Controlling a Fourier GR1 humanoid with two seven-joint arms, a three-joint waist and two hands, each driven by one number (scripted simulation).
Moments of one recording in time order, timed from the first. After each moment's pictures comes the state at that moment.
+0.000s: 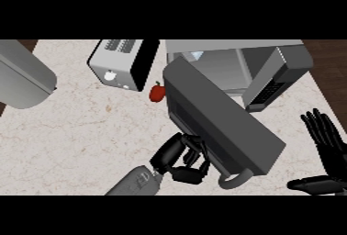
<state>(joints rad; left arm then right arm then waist) -0.42 0.00 -0.72 -0.98 0.04 0.17 -0.45 0.00 -0.40 -0.10 -1.20 -0.17 0.41 -0.78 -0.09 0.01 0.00</state>
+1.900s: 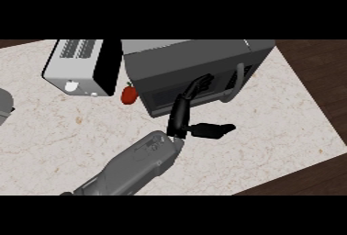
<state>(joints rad) -0.80 0.00 -0.85 -0.86 0.77 0.72 -0.50 -0.19 -0.72 -0.20 -1.59 -0.26 0.45 -0.56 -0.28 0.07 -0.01</state>
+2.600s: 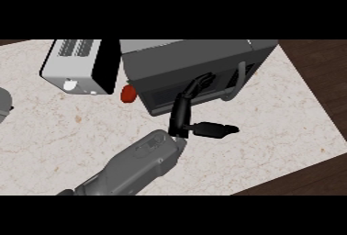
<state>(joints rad) -0.83 0.00 -0.87 -0.87 0.90 0.76 -0.58 -0.28 -0.76 -0.20 -1.57 -0.18 0.42 -0.58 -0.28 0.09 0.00</state>
